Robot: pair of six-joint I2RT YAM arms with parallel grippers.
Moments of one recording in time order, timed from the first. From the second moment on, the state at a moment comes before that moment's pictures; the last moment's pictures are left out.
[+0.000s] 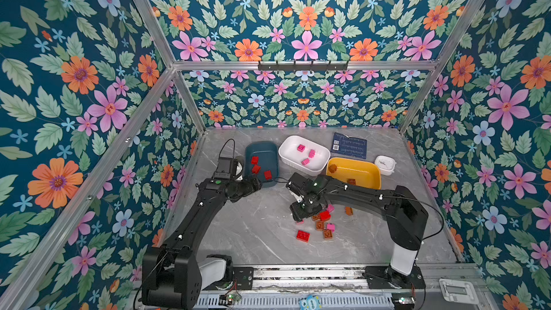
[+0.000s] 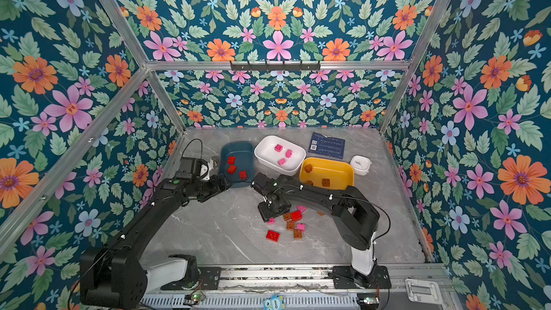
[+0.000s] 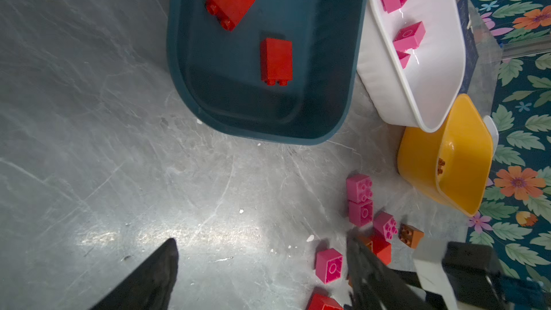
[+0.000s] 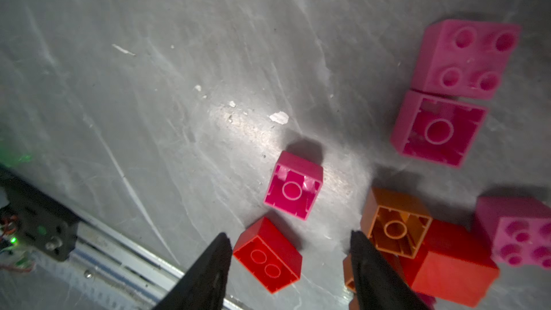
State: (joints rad) left arm -0.17 1.21 0.87 -0.66 0.29 -0.52; right arm 0.97 1.87 1.40 -0.88 -0.08 0.51
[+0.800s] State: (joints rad) left arm -0.17 1.22 0.85 -0.66 0.29 -0.49; right arm 1.00 2.02 1.46 -0.91 -0.02 0.53
